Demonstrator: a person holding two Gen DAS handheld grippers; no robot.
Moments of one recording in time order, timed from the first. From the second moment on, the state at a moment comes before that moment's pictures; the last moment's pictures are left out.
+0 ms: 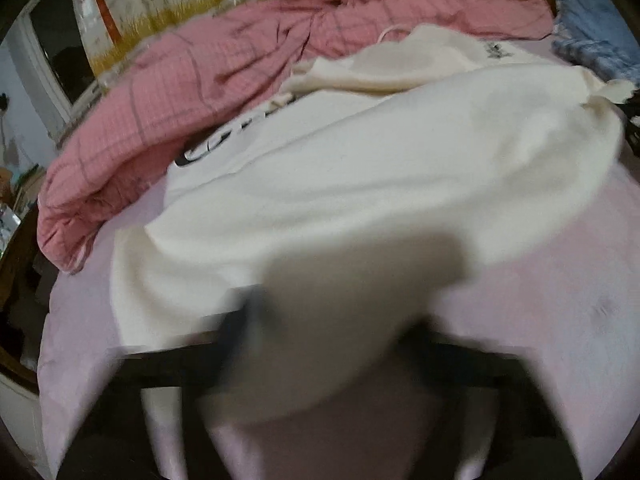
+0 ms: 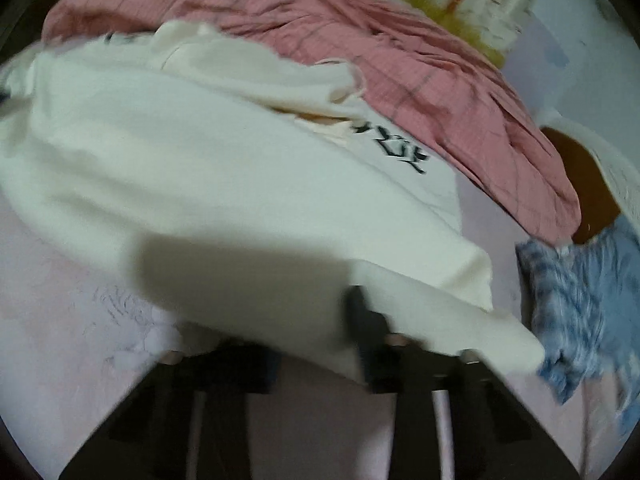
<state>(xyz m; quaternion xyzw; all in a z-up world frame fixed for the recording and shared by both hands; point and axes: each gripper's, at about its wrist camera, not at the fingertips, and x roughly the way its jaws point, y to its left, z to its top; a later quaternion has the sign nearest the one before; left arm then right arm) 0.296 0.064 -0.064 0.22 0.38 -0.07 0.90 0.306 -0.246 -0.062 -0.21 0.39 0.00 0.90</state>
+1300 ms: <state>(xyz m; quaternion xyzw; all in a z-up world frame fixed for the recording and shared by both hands) 0.300 0.049 0.066 0.05 0.33 0.02 0.94 0.280 -0.286 0.070 -0.07 0.33 0.00 0.94</state>
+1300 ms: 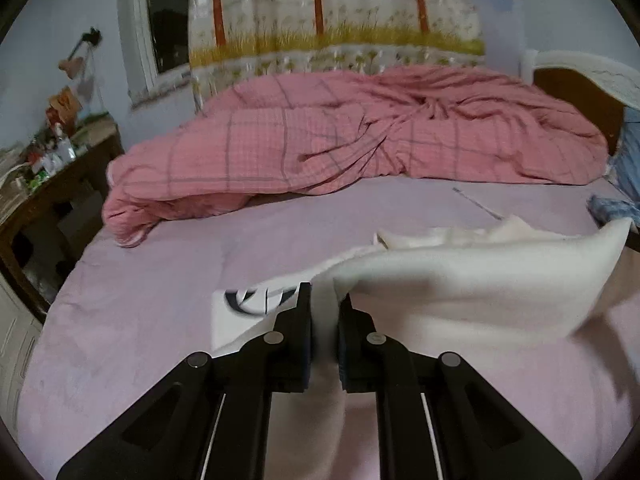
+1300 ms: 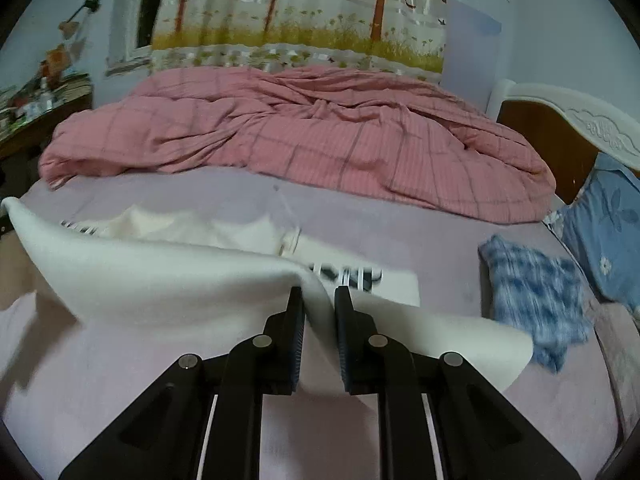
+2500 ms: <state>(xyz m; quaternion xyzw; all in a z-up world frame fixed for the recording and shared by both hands) 0.342 -0.001 0.004 0.07 0.38 -0.03 0.92 0.337 -0.313 0.003 0.05 0.42 0.00 0.91</state>
